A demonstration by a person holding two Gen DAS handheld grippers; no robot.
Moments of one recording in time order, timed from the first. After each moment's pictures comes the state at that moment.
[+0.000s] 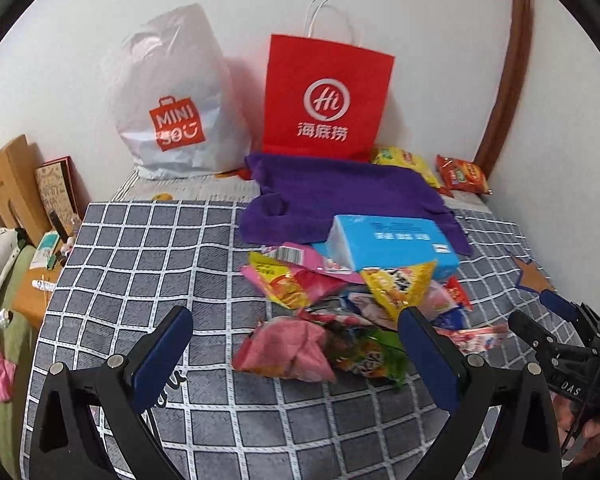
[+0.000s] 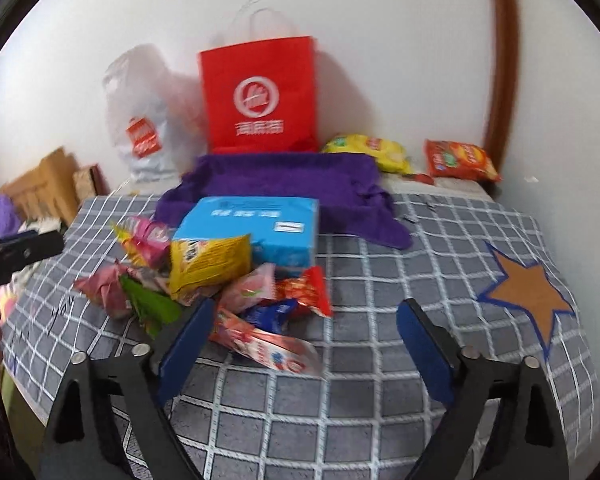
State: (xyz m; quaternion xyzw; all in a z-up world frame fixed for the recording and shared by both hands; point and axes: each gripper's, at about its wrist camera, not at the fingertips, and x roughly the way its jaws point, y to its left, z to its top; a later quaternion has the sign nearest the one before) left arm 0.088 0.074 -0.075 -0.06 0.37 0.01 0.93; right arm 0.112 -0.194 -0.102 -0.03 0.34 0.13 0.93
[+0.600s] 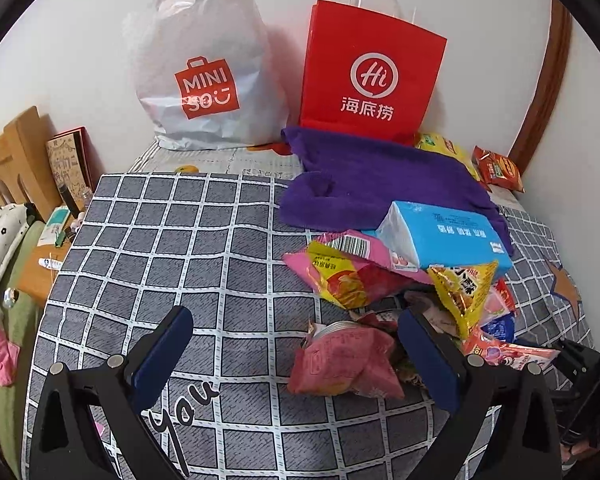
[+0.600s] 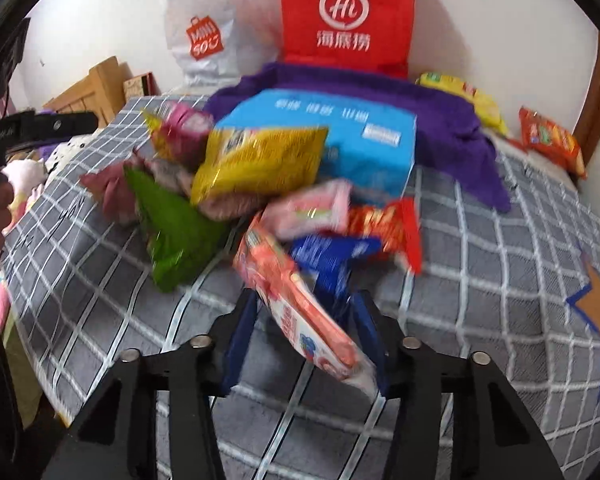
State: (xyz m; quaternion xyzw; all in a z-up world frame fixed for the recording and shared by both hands) left arm 0.116 0.106 -0.106 -0.07 0.41 0.04 0.91; right arm 0.136 -0.167 -0.169 -0.10 0.44 0.24 0.86
